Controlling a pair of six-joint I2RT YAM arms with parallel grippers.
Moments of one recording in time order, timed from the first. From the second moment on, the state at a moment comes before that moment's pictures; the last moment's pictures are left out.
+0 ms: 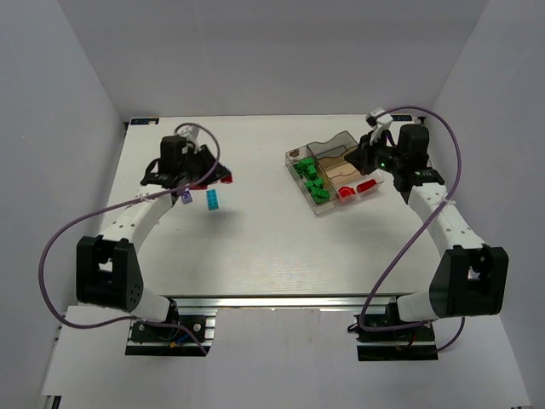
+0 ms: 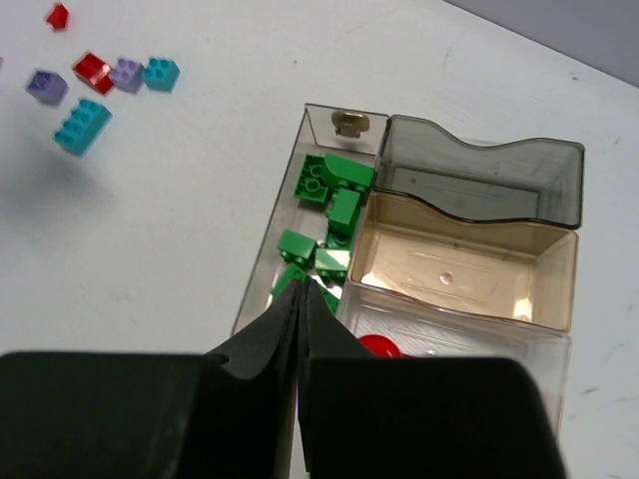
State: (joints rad) left arm -0.15 1.44 1.04 -0.23 0.30 -0.56; right arm 0.10 1.39 1.09 -0.09 -0.64 -0.15
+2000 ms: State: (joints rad) left arm -0.65 2.53 2.22 -0.11 0.51 -0.81; right arm 0.04 1.42 1.10 -0.17 -0.94 -0.21
